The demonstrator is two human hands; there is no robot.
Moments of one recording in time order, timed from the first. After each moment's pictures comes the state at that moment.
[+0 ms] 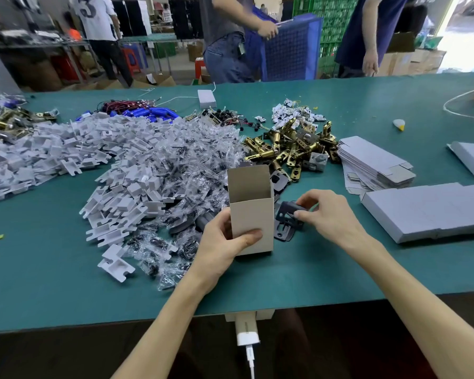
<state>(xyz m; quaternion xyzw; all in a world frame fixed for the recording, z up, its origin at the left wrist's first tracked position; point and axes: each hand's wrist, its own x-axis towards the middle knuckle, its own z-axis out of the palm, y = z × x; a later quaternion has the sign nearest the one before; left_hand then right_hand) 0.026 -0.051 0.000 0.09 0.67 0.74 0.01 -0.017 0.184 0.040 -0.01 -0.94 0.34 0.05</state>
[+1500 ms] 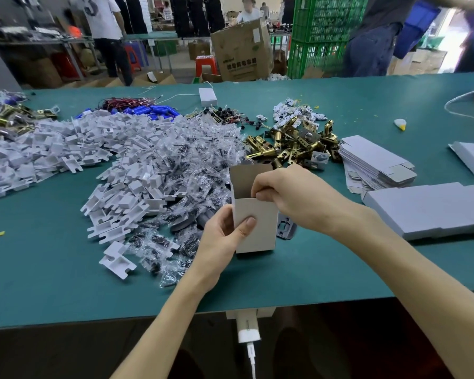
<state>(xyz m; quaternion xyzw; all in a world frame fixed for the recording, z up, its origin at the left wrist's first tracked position) 0.030 -0.049 0.008 0.06 0.66 0.75 0.00 0.004 0.121 0.122 0.25 -0.95 0.18 0.03</state>
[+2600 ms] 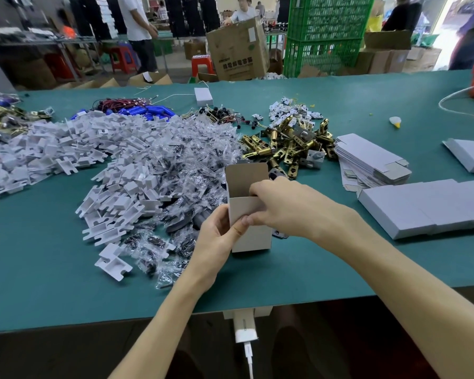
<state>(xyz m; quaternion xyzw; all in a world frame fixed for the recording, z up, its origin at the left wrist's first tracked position) 0.030 -0.048 0.007 0.09 0.66 0.75 -0.01 0.009 0.110 0.116 0.20 -0.98 0.08 -0.06</state>
